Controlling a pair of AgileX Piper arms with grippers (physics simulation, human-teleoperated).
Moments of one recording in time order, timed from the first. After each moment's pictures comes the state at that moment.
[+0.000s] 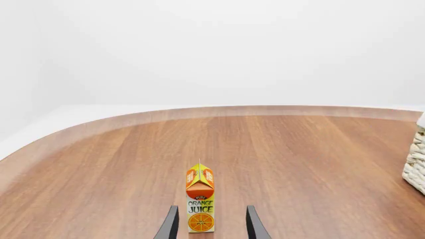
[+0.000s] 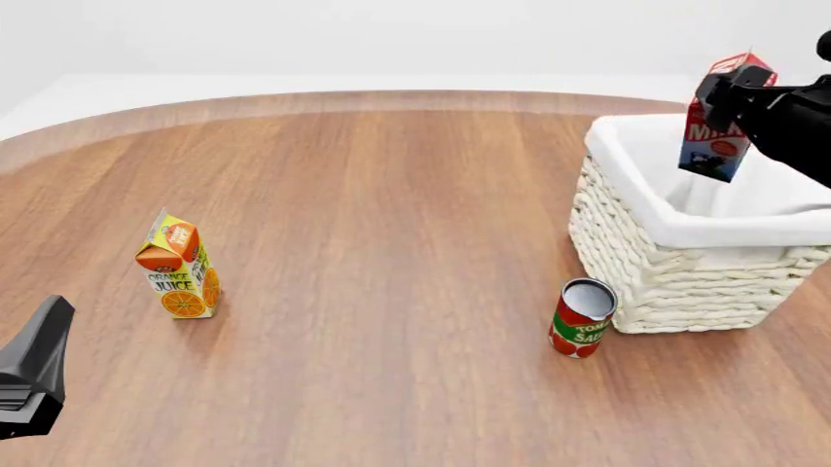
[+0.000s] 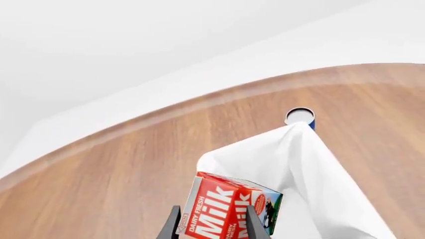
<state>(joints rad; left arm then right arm) 0.00 0.01 0.00 0.00 0.00 -0.03 1.18 -0.75 -0.15 0.31</state>
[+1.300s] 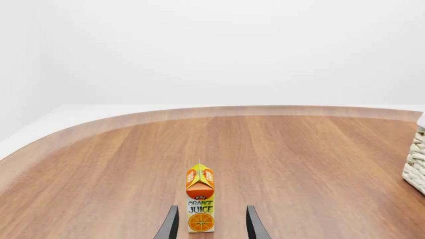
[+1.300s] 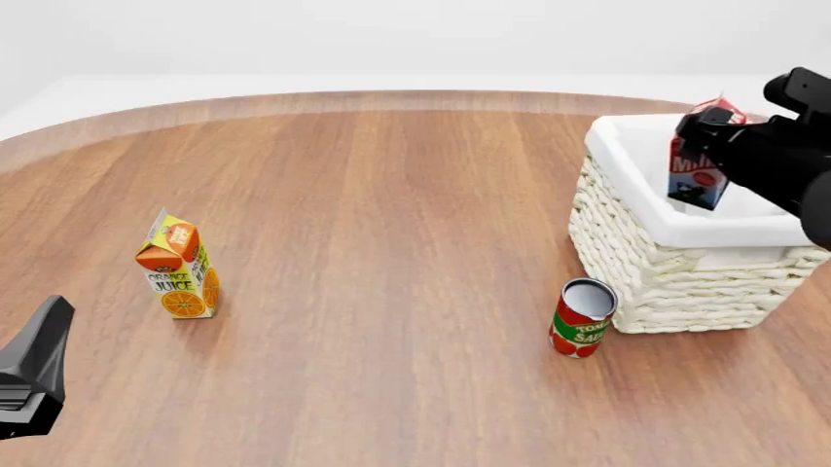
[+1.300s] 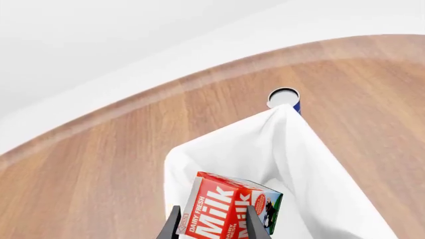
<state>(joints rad) 0.00 0.01 0.00 0.00 0.00 -0.08 1.42 -0.76 -0.28 0.31</state>
